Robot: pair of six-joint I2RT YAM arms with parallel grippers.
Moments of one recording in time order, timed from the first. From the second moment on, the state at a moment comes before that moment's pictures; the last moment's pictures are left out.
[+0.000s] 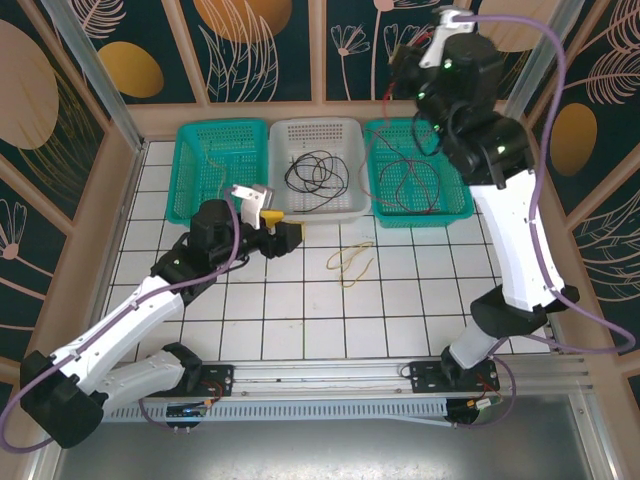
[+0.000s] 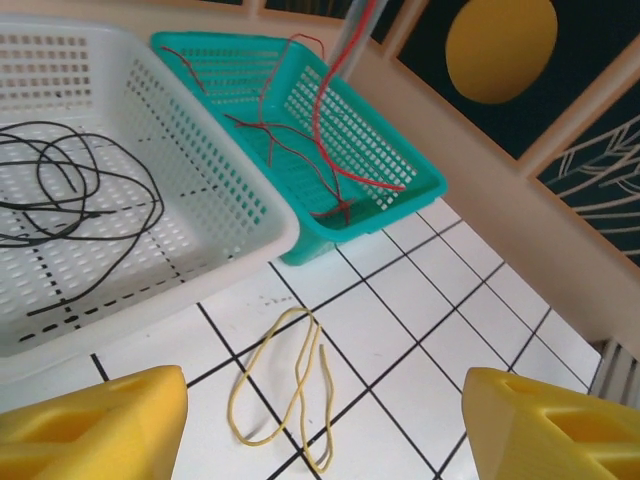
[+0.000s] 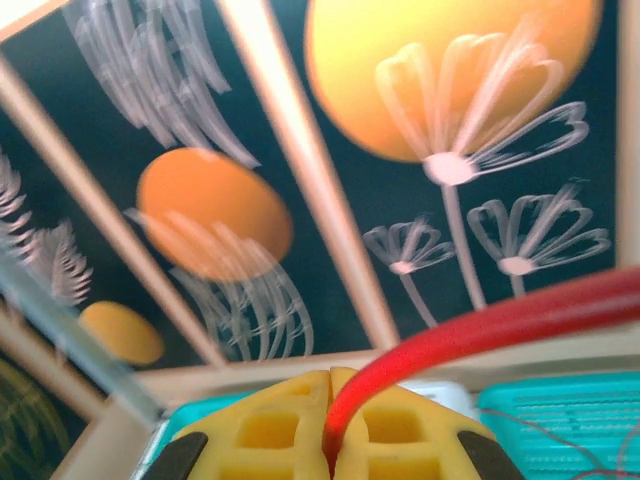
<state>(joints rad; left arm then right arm) -0.62 1.01 0.82 -0.13 0.26 -0.39 0.48 1.63 2.34 -0.78 0.23 0.37</state>
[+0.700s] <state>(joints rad) -0.62 0.95 0.70 0.00 0.14 -0.61 0.08 1.83 2.11 -0.72 -0.19 0.45</state>
